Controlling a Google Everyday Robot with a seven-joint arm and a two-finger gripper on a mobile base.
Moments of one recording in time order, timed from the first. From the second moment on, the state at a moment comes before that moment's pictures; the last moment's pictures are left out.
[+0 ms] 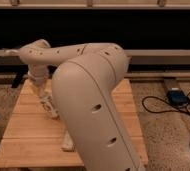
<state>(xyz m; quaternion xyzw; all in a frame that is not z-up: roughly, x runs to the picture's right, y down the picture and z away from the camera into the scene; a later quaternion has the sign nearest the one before) -0.293 0.004 0.780 -0.34 -0.06 0.25 0.91</state>
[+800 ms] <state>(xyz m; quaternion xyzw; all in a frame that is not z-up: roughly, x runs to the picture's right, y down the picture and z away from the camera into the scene) -0.286 0.008 0.770 -0.34 -0.15 0.26 0.89</state>
